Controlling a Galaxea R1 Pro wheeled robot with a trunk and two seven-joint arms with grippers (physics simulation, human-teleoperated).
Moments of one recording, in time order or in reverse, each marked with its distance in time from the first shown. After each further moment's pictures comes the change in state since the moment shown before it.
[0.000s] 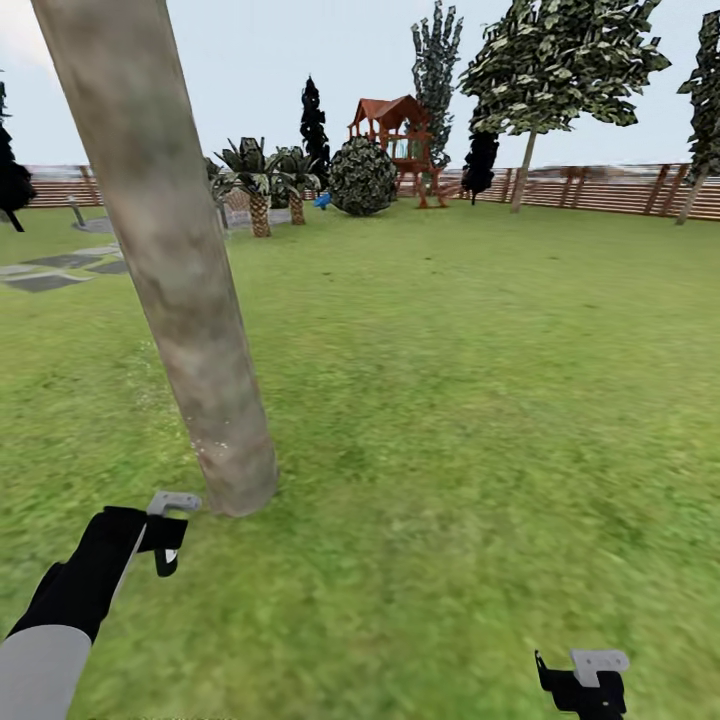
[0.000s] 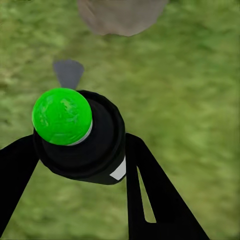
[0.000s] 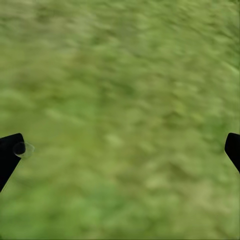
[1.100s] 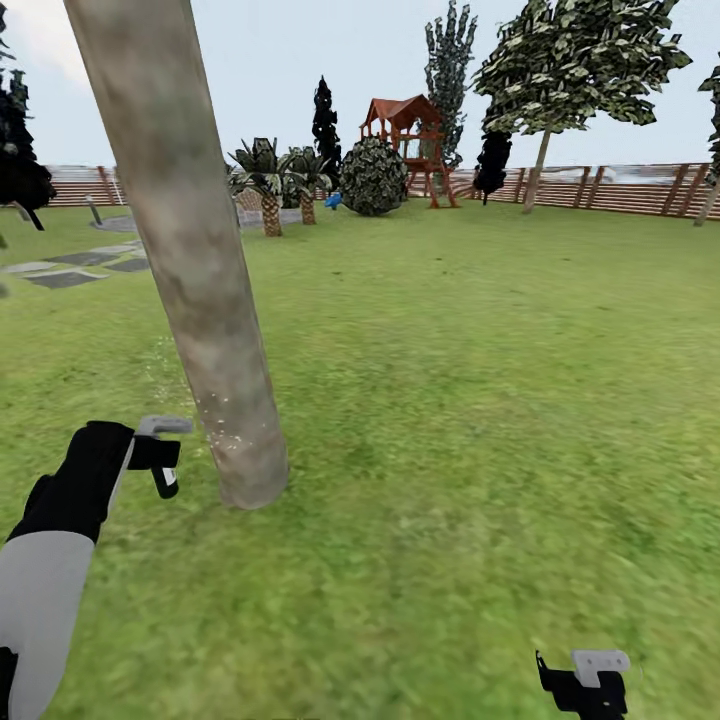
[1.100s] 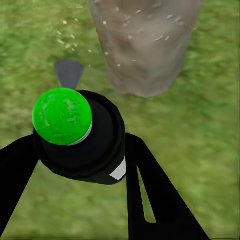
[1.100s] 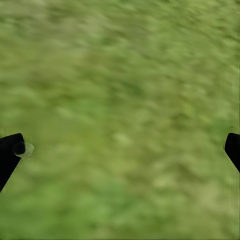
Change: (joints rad) left arm -0.267 0.042 -0.003 -0.007 0.004 0.141 -0.047; right arm 0.000 -0.002 -0.002 0.001 0.000 0.000 0.000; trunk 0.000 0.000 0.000
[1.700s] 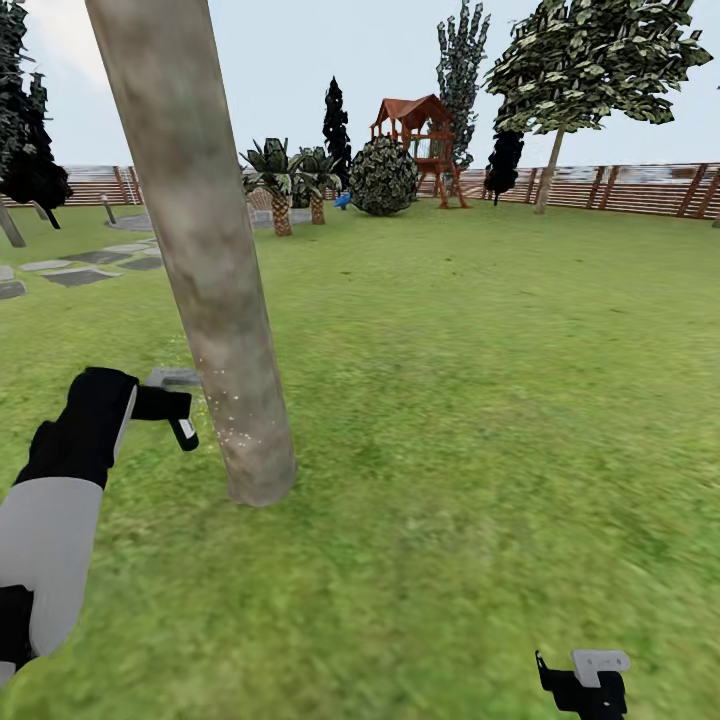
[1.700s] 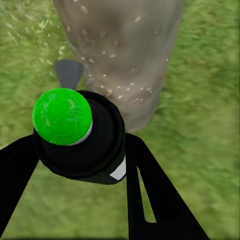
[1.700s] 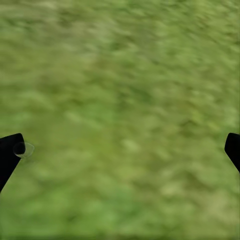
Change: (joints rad) left arm -0.174 -0.013 -0.034 0.002 -0.005 0.064 -0.096; right arm 0.000 0.000 0.000 0.000 0.000 0.000 0.000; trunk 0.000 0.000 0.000
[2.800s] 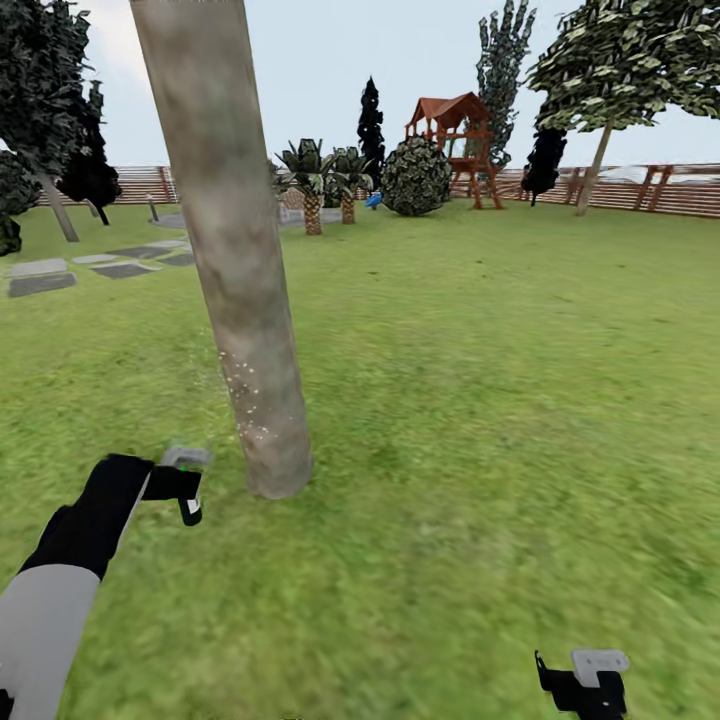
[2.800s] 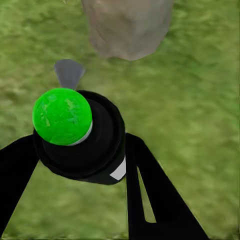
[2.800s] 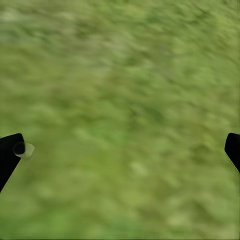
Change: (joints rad) left arm 0.276 -0.001 -0.026 0.015 -0.002 -0.159 -0.026; right arm 0.000 0.001 0.002 0.000 0.000 0.000 0.000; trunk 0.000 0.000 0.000
